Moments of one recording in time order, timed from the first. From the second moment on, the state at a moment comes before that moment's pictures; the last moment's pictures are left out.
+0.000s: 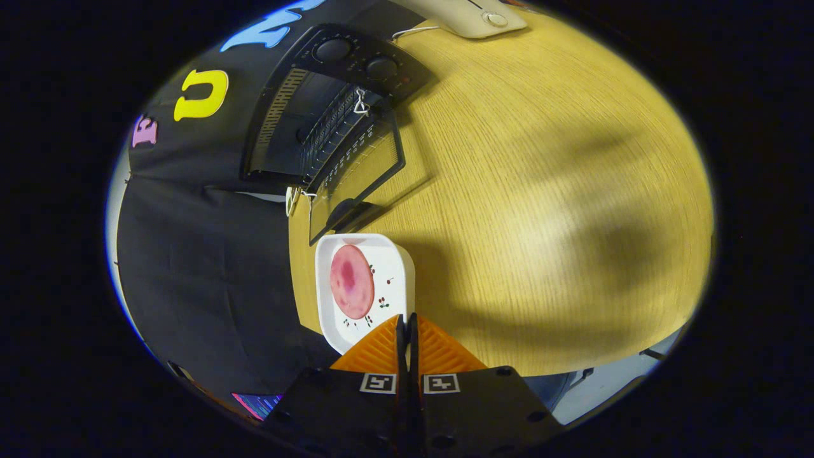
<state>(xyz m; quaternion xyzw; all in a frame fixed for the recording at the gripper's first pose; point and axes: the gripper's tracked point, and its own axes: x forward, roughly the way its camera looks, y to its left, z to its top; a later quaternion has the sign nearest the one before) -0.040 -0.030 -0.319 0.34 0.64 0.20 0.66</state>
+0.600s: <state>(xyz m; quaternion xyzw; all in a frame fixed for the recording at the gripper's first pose) -0.044 -0.004 -0.322 0.43 0.56 0.10 0.70</state>
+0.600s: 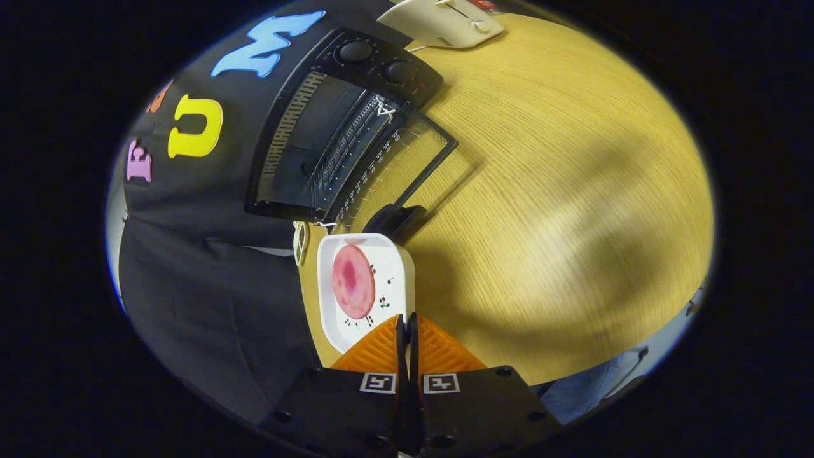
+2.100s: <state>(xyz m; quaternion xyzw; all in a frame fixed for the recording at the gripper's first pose) 0.159 0.029 -0.322 0.58 0.40 -0.10 0.70</state>
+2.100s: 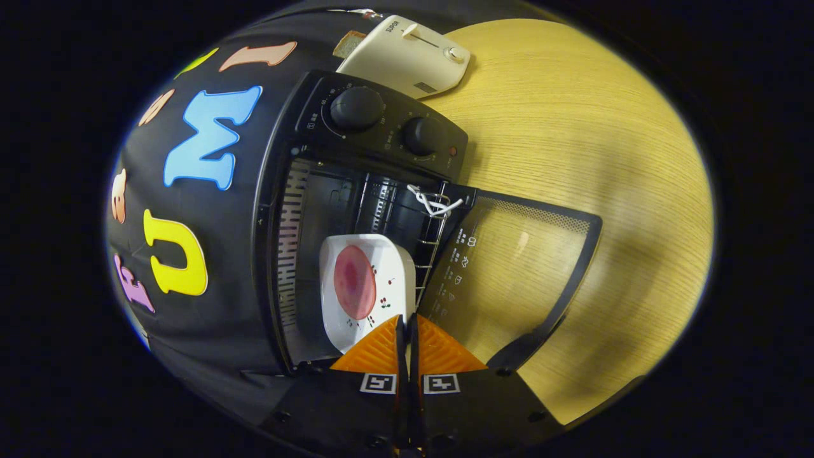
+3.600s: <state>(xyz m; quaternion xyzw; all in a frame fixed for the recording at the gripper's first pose) 0.167 0.058 -0.298 0.45 0.36 -0.01 0.82</state>
